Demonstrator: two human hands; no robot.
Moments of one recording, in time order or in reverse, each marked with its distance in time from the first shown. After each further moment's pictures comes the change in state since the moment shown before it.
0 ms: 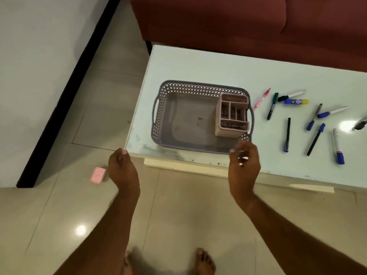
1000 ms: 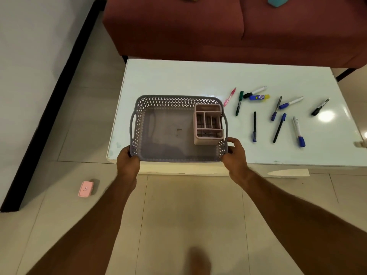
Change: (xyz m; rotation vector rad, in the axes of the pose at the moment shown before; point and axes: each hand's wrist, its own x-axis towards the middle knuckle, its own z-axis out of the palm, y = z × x) left_hand -0.032 0.018 0.042 0.266 -0.491 -0.084; right_hand 0.055 0.026 -0.064 0.006 -0.307 0.431
